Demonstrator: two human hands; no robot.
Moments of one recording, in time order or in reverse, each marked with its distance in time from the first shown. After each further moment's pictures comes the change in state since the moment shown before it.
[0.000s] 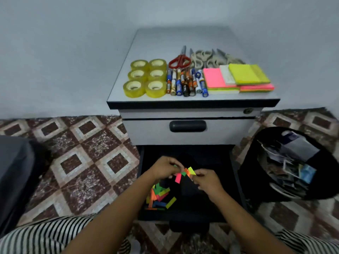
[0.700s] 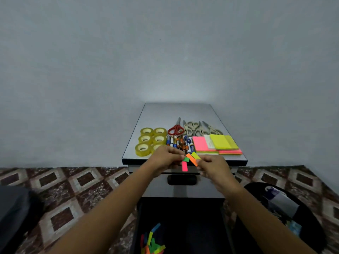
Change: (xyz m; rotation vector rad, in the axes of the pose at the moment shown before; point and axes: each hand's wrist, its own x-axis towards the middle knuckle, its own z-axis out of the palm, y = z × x) left_hand -0.073 0.186 -0.067 -0.272 0.151 0.296; right_hand -0.078 -0.204 -0.081 0.161 0.137 -0.357
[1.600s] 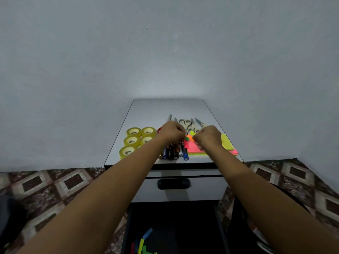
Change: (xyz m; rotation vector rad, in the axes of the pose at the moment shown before) left_hand 0.104 0.045 0.024 0.567 0.136 0.241; right_hand 0.103 -0.044 -0.007 -0.324 0.301 0.012
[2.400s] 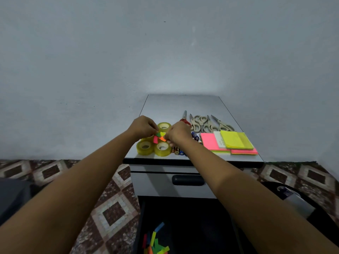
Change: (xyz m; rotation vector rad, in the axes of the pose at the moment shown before) left_hand -0.019 -0.080 -0.097 0.136 0.104 -0.138; right_hand -0.033 -0.054 0.101 -0.099 -0.337 -0.141
